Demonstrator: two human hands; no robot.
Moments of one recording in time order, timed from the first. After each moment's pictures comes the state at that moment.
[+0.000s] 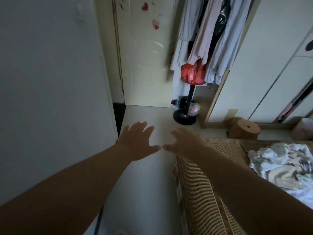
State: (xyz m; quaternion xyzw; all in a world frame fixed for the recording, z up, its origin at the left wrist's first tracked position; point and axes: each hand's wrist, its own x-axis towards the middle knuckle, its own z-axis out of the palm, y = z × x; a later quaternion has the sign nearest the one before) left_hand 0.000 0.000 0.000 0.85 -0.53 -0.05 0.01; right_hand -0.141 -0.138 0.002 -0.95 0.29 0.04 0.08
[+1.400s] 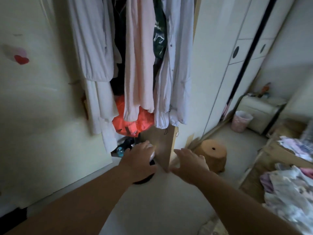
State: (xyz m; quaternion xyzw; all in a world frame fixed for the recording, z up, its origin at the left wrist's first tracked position) left_hand 0.364 -0.768 -0.008 0.63 -0.77 -0.08 0.06; right_hand 0.166 -0.780 -0.016 -0.78 0.62 -0.04 0.10
